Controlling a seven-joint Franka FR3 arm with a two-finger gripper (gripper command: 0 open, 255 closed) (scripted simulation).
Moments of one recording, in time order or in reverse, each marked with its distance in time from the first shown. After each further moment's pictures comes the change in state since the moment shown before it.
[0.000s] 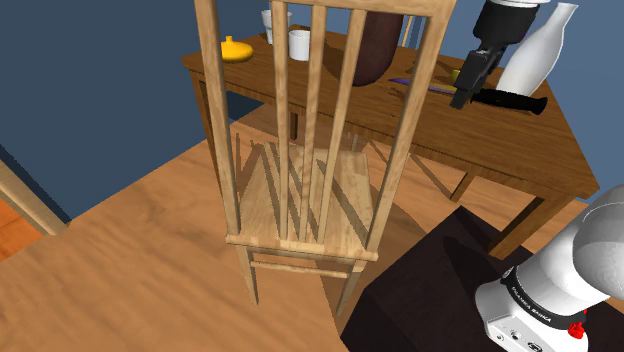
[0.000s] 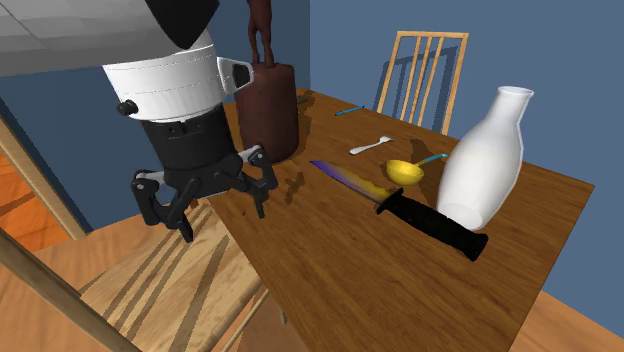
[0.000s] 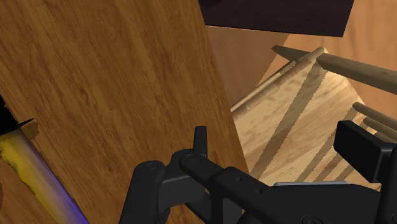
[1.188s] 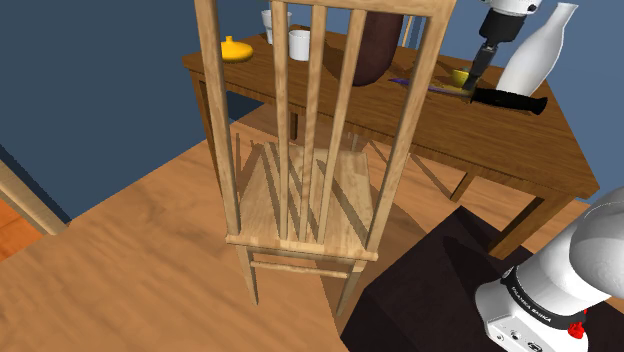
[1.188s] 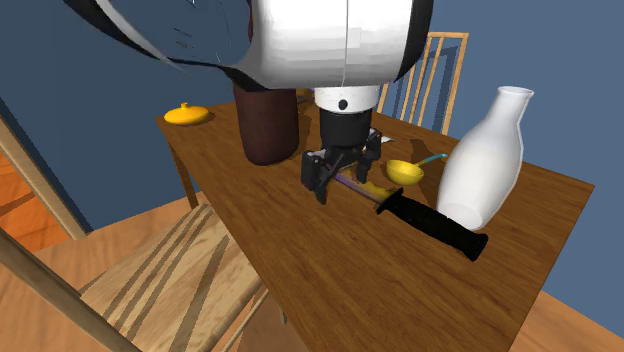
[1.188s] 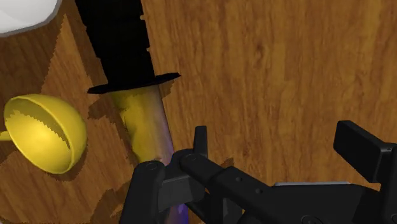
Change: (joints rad) arm -0.053 0.261 -0.362 0.111 -0.154 0.228 -0.514
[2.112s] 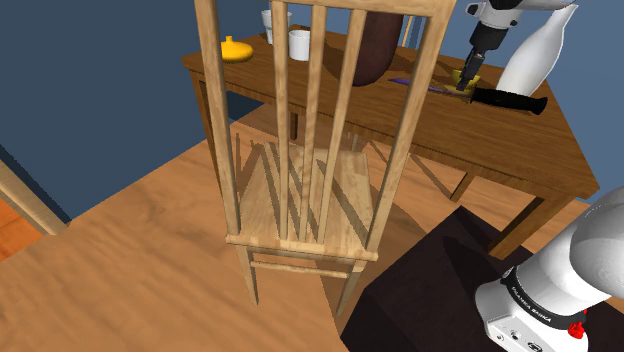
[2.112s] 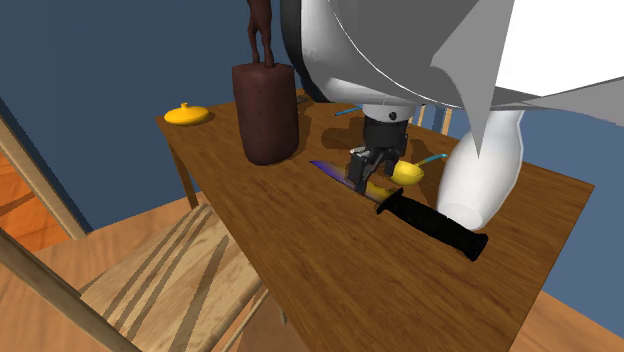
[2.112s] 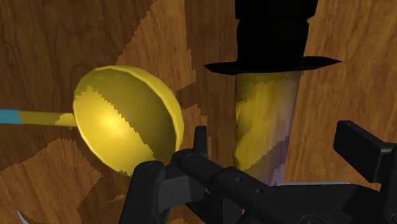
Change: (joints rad) arm 0.008 0.291 -0.184 0.163 0.078 0.155 -0.308
